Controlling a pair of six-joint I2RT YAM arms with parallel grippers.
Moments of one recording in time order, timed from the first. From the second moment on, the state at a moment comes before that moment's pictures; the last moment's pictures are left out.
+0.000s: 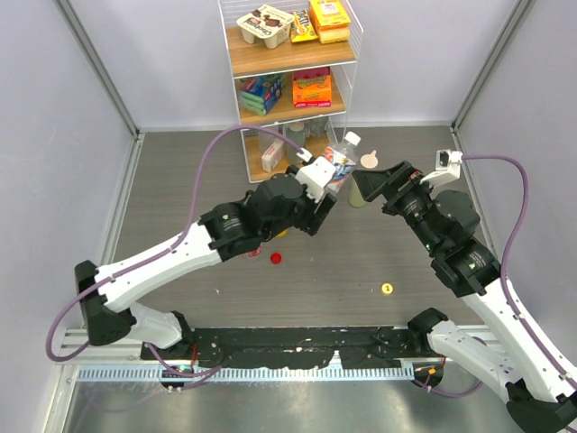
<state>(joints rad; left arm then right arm) -1.07 1.43 1.44 -0.42 -0.28 -0.04 0.52 0.74 0.94 -0.22 0.13 0.78</state>
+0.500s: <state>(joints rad) -1.07 1.11 1.26 -0.60 -0.33 -0.05 0.52 0.86 0.97 -0.06 -0.15 0.76</state>
